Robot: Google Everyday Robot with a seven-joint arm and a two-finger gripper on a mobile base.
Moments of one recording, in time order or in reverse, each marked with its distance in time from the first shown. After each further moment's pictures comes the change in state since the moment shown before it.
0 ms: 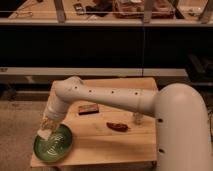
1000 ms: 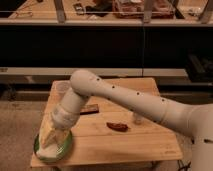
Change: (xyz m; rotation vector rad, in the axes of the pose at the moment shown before) arm -0.143 -0.002 -0.079 0.067 -0.303 -0.425
